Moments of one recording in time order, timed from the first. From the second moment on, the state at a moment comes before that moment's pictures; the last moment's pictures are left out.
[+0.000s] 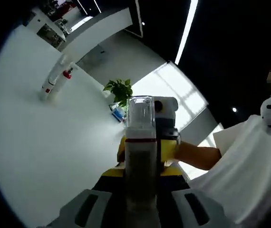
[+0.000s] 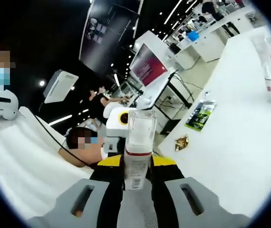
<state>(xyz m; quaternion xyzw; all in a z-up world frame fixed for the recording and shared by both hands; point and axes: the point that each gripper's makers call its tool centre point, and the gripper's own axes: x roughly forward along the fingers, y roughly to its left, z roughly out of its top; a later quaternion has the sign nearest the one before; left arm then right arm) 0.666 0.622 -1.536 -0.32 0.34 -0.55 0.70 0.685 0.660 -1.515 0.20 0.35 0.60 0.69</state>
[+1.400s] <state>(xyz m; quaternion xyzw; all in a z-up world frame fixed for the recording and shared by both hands) 0.674 0.677 -1.648 0.12 0.35 -0.36 0.86 0.735 0.616 -1.557 0.21 0.37 0.39 0.81</state>
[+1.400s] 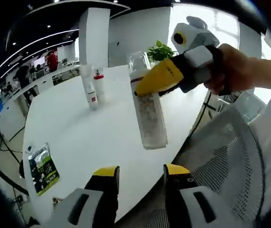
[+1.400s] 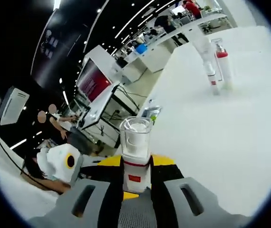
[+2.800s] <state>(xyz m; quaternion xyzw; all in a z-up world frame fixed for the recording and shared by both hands) 0.683 0.688 -1.665 0.18 0.36 -0.34 0.85 0.893 0.540 -1.607 0.10 0.33 0.24 0.91</state>
